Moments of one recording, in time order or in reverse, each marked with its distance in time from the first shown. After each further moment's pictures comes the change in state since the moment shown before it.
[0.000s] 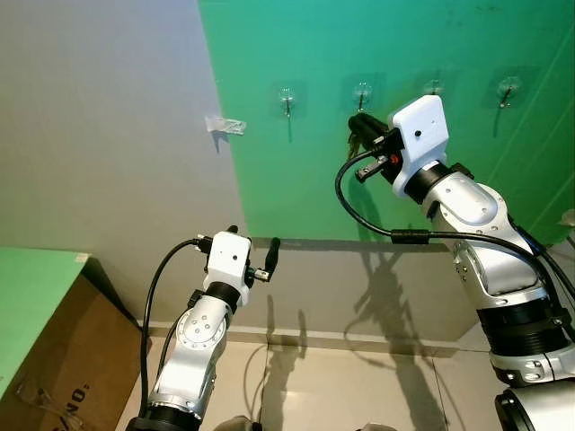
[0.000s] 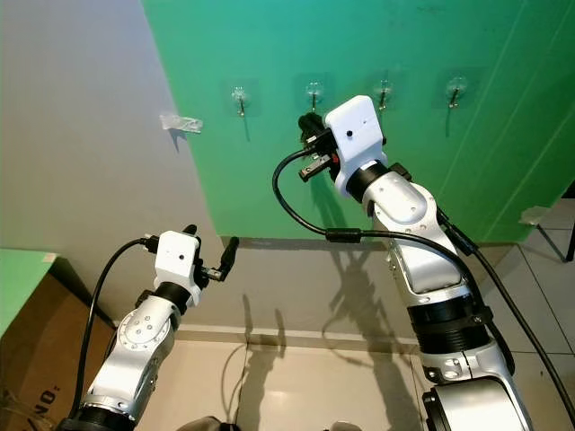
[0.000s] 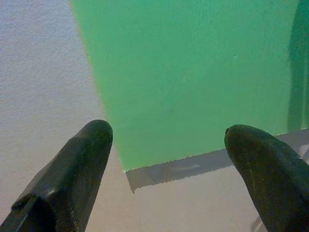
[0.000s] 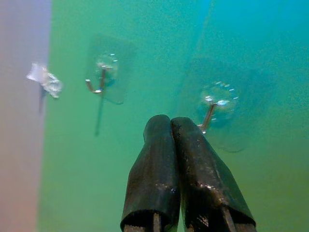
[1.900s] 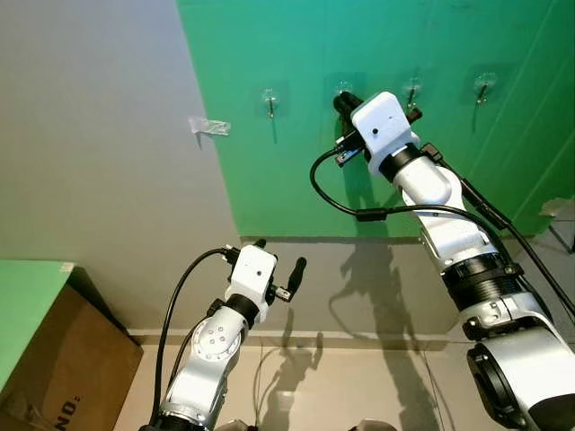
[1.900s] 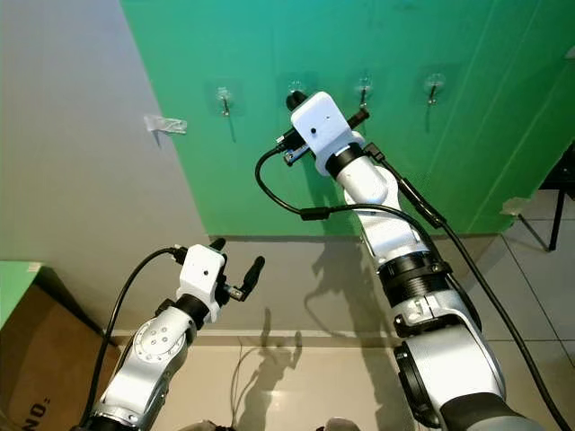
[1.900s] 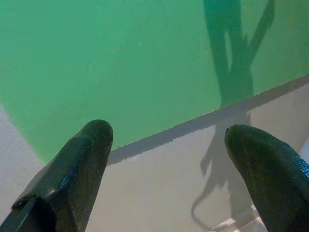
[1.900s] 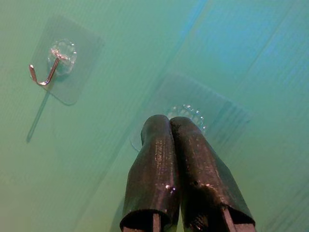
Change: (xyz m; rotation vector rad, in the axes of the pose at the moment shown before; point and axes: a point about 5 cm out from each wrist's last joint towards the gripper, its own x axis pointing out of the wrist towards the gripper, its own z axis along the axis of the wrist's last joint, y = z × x) left arm -0.004 -0.031 -0.007 0.011 0.026 -0.174; right arm 0.044 0.001 -0.012 -0.277 -0.097 -0.045
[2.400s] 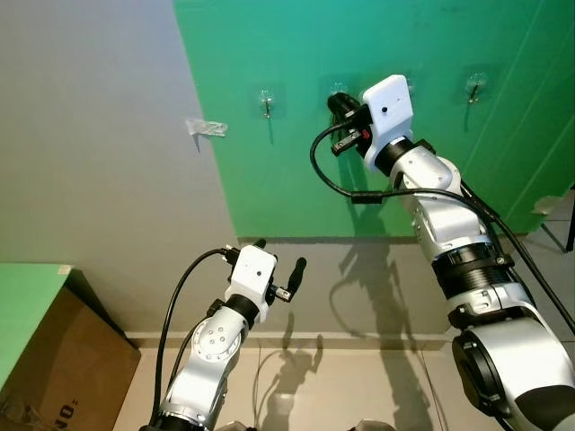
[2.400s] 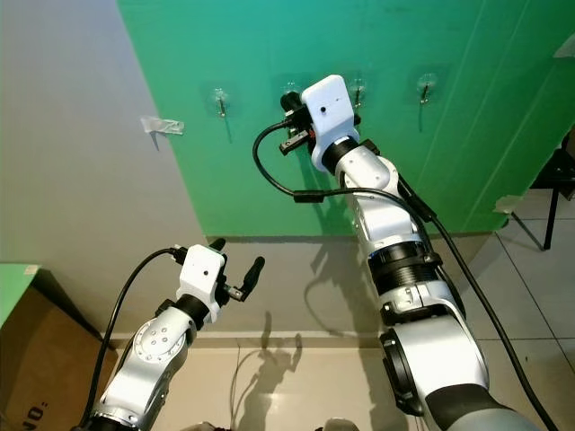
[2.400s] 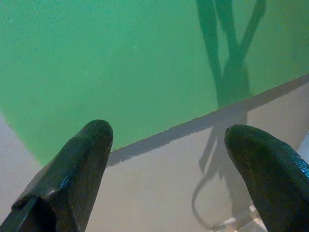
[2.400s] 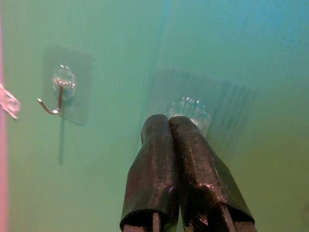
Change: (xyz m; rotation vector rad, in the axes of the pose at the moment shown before) left arm 0.000 0.000 0.000 0.000 0.001 0.002; right arm 0.010 0.000 -0.003 0.365 0.080 0.062
